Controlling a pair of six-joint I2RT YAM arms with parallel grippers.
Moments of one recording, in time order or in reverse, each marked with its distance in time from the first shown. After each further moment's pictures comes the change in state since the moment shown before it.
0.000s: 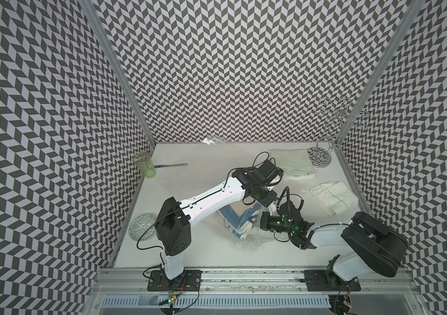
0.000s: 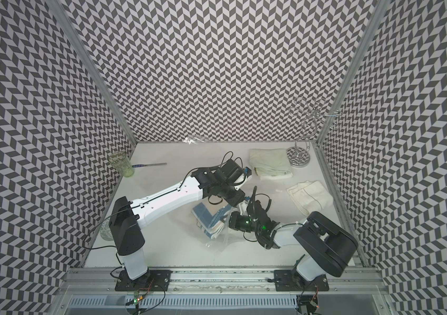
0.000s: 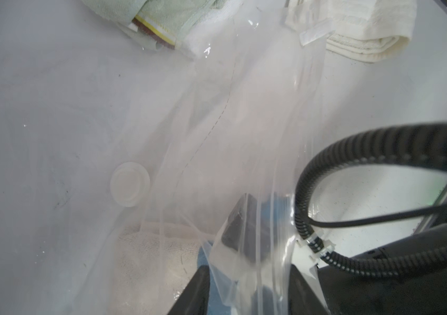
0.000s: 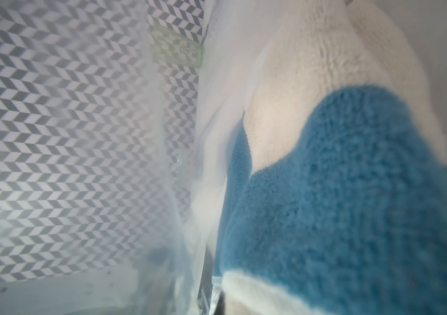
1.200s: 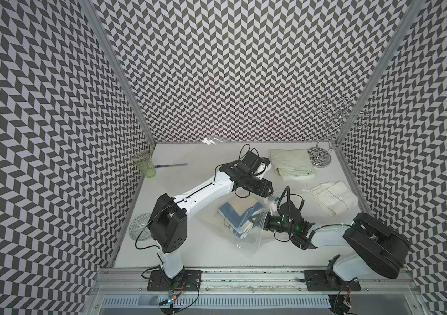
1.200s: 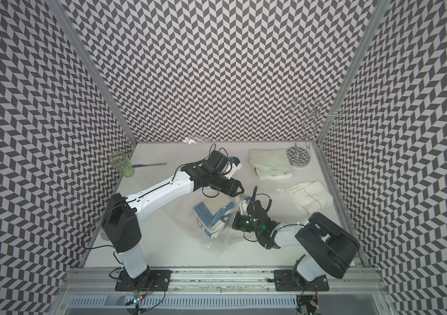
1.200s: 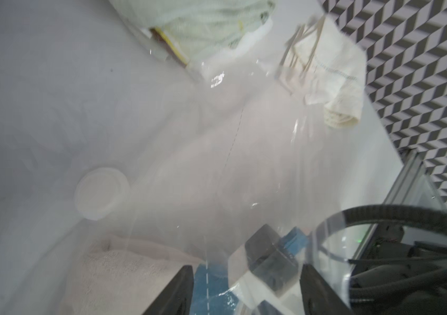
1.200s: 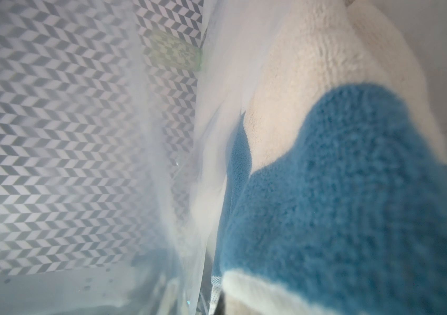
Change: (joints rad) left arm 0.155 -0.029 -0.114 0.183 0.276 -0.152; right arm 0.000 -0.016 0.000 -0.019 0.014 -0.002
